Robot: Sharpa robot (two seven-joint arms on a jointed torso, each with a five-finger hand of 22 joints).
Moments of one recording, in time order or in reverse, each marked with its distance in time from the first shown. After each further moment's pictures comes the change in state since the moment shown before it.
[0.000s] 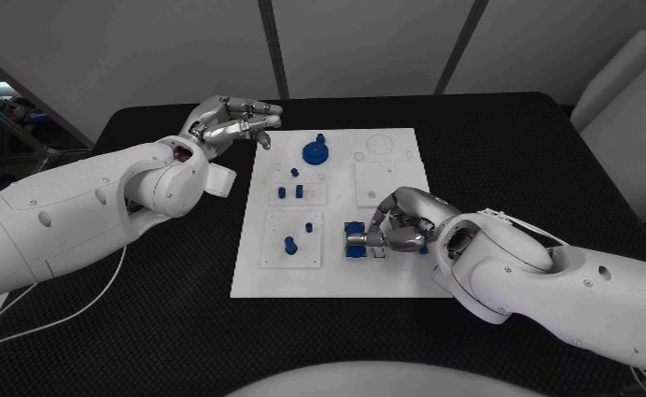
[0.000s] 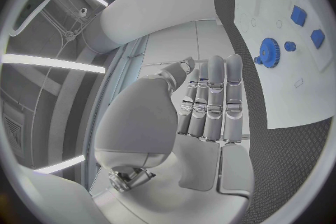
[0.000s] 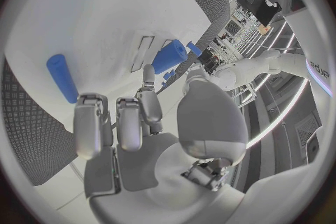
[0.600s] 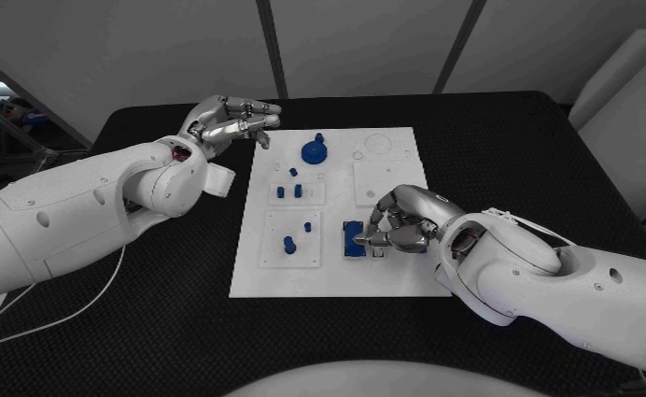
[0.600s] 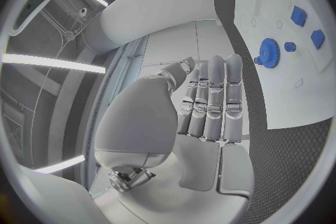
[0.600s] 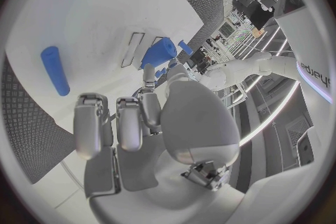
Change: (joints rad) left arm 0.000 0.001 0.000 -0.001 0.000 0.002 -0.001; left_hand 0.000 0.000 0.000 0.000 0.000 0.000 0.000 -0.004 0.000 0.000 0.000 0.000 0.000 0.000 0.000 -0.004 0.000 0.000 0.000 0.000 0.000 0.000; right arm 0.000 -0.027 0.001 0.025 -0.021 -0.003 0.077; right_hand 0.273 0.059 0.058 -0.069 0.119 0.009 -0.009 0.005 0.006 0.015 -0.007 0.021 0.034 0.000 0.000 0.000 0.000 0.000 0.000 0.000 0.000 0.000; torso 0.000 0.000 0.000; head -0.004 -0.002
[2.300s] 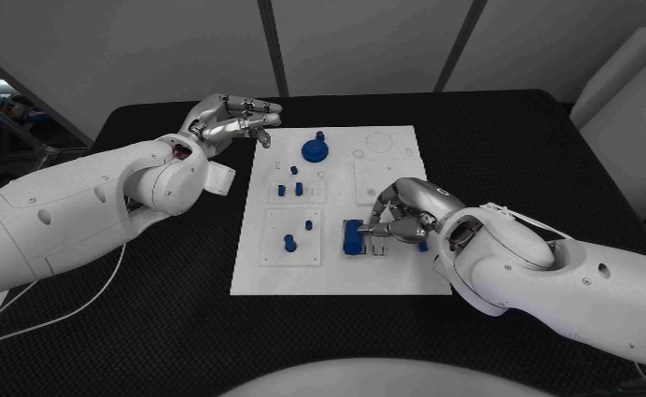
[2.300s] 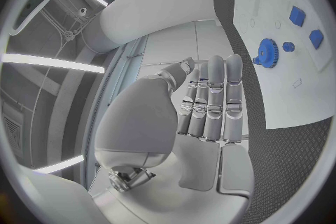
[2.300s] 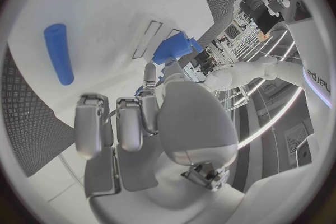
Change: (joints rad) left arm -0.001 0.001 -0.001 -0.003 0.000 0.005 -0.005; left_hand -0.004 0.004 0.000 0.000 0.000 0.000 0.000 0.000 0.000 -0.004 -0.004 0.000 0.000 0.000 0.000 0.000 -0.001 0.000 0.000 0.000 0.000 -0.001; right arm 0.001 0.025 0.001 -0.048 -0.053 -0.024 -0.009; right_hand 0.064 0.058 -0.010 -0.008 -0.101 0.018 -0.011 0.009 0.005 0.025 -0.011 0.035 0.004 -0.004 -0.010 0.006 0.000 0.000 -0.004 -0.011 0.004 0.001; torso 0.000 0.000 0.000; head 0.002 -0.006
